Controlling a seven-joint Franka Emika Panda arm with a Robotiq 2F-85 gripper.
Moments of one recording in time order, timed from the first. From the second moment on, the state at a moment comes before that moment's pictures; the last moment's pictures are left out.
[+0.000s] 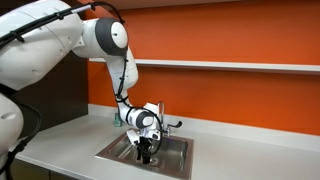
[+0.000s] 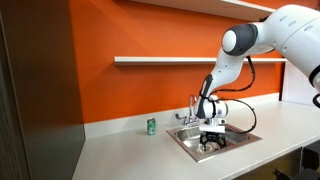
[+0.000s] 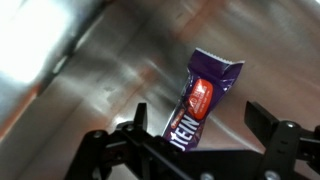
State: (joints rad) arm -0.07 0.78 -0.12 -1.98 0.25 2.54 0.41
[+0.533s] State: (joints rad) arm -0.07 0.79 -0.13 -1.96 0.25 2.54 0.47
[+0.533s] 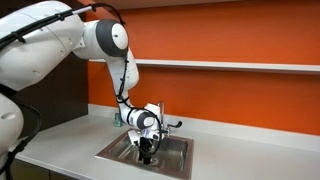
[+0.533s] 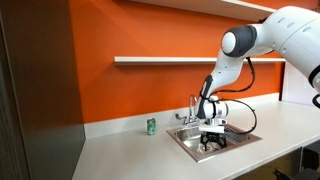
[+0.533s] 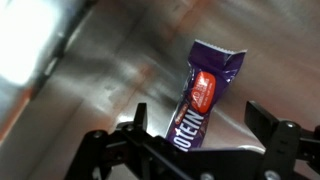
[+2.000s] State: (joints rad) arm -0.07 0.85 -0.15 -1.90 0.28 2.51 0.54
